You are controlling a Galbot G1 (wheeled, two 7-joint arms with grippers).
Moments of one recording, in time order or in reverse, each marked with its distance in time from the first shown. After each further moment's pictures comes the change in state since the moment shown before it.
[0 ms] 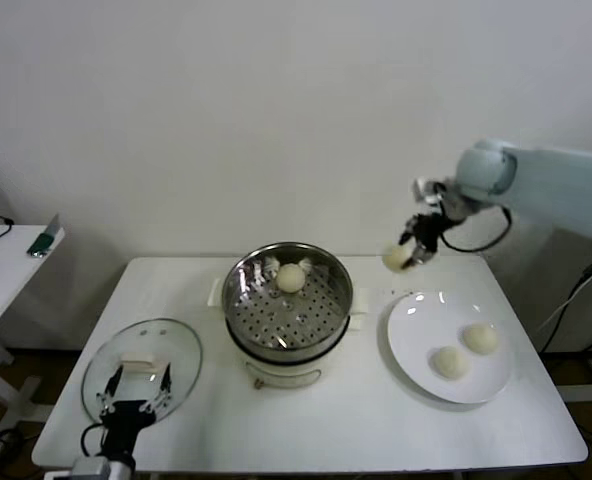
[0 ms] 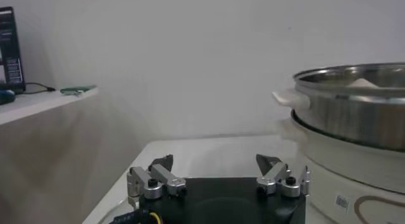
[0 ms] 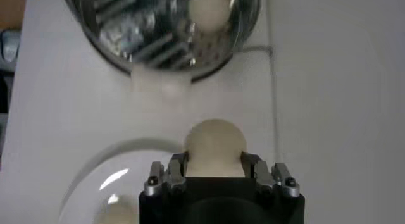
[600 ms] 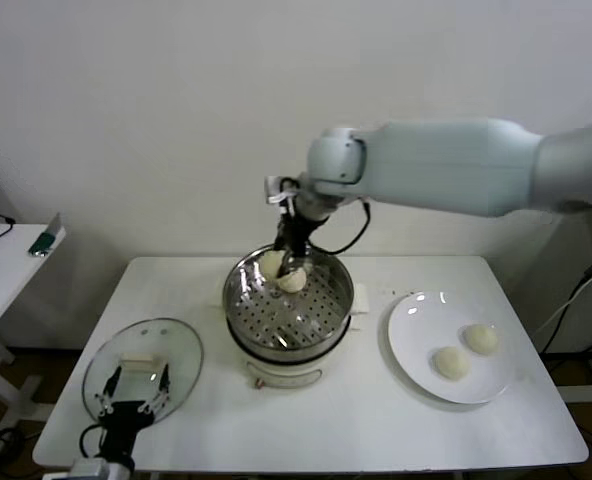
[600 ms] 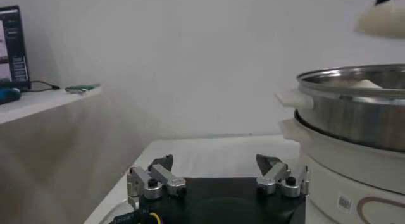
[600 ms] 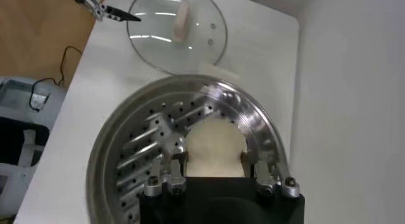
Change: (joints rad) left arm 0.005 -0.008 -0.003 0.000 -0.004 0.001 -0.003; right arm -0.123 0.407 0.087 -0.045 0.128 -0.126 0.143
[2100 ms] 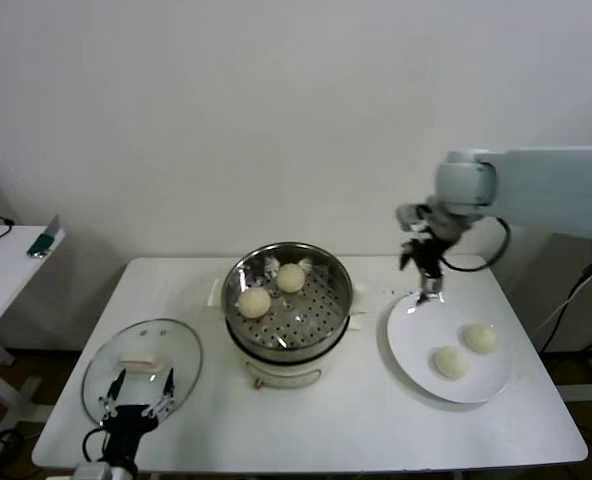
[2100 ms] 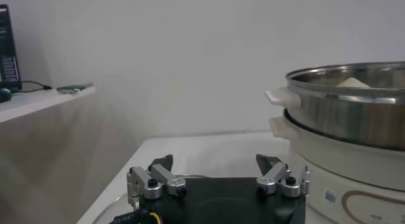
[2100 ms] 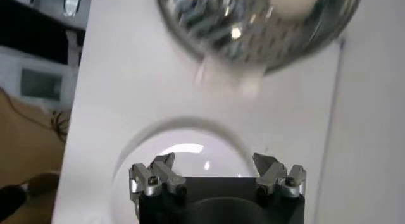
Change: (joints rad) left arm 0.024 -0.008 0.010 -0.026 0.015 0.014 0.008; right arm 0.153 -0.521 -0.337 0.197 -0.350 0.161 -0.185
